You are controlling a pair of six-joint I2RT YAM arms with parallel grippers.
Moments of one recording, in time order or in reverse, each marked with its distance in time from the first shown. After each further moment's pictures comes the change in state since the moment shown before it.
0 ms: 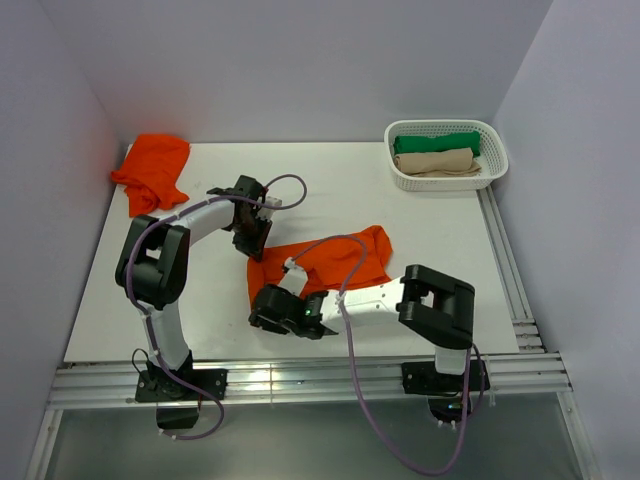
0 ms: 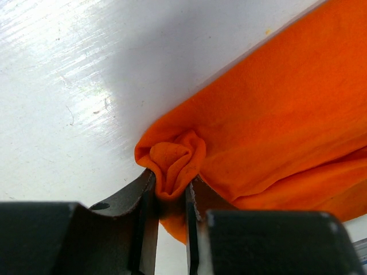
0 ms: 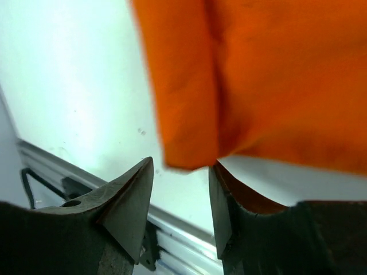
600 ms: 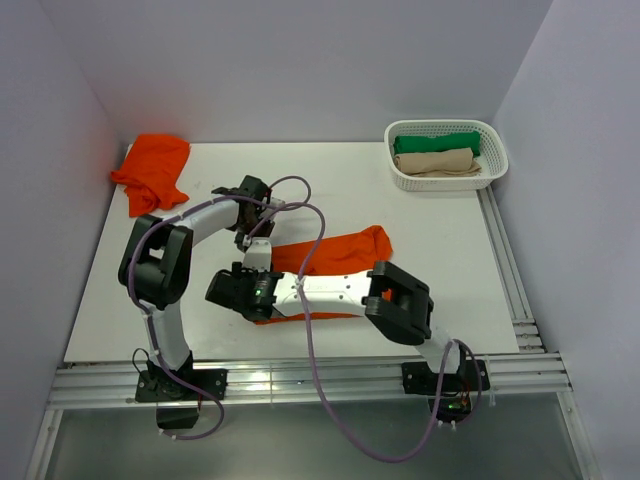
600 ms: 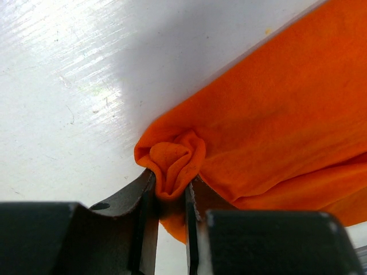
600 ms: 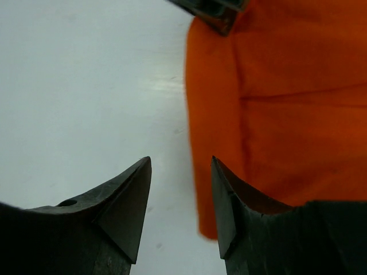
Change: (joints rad) left arm -0.027 0.006 0.018 -0.020 -0.043 0.000; right arm 0.027 0.233 0.620 -0.571 0.365 -0.254
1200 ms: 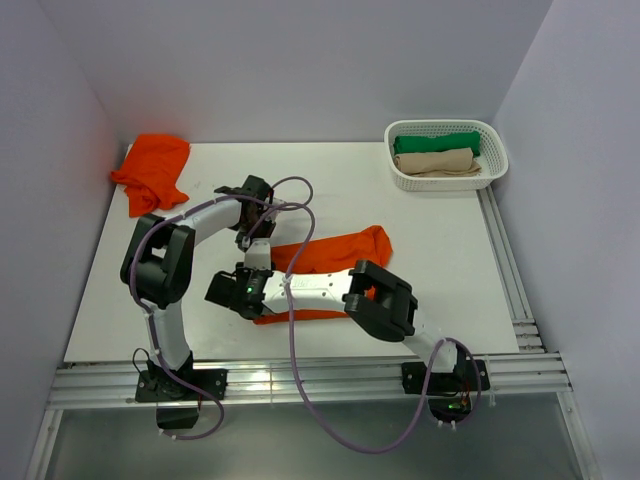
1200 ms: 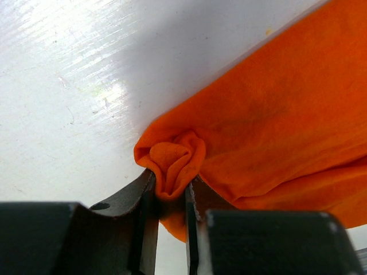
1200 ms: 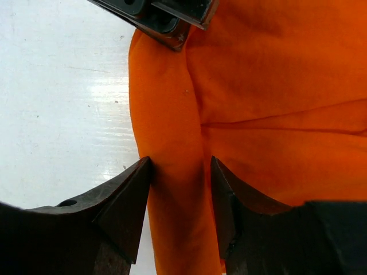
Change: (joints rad) left arm -0.015 0.014 0.021 -0.023 -0.026 0.000; right arm -0.041 0.160 0.075 -0.085 0.074 -0.025
